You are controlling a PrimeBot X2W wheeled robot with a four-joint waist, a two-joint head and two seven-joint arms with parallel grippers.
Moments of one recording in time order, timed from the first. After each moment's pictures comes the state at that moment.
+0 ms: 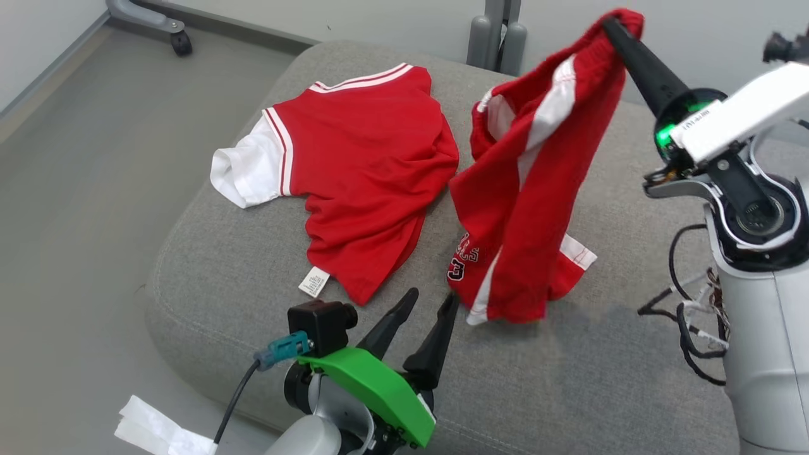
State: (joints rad) left arm -0.21 0.05 -0.76 0.00 -0.91 0.11 -0.06; right arm -0.51 -0.10 0.12 -0.06 1.13 -0.14 0.41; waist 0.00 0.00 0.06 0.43
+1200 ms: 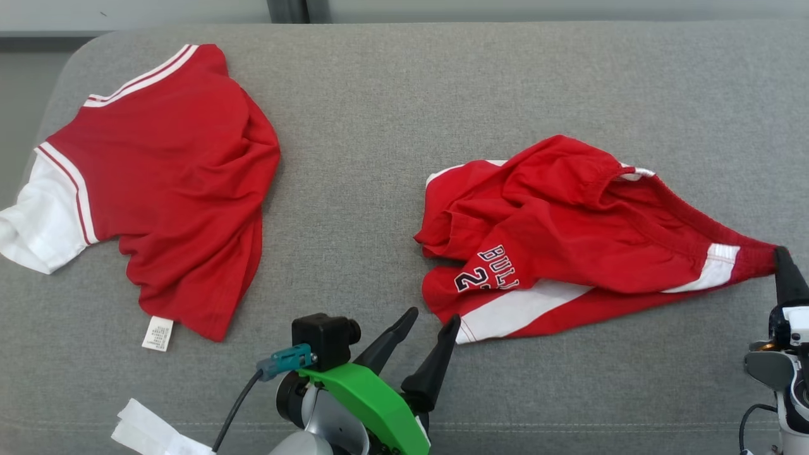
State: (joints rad) left arm -0.16 0.10 -0.77 -0.06 -0.86 0.12 0.01; right arm -0.04 -0.04 -0.32 0.12 1.15 -0.14 0.11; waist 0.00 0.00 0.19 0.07
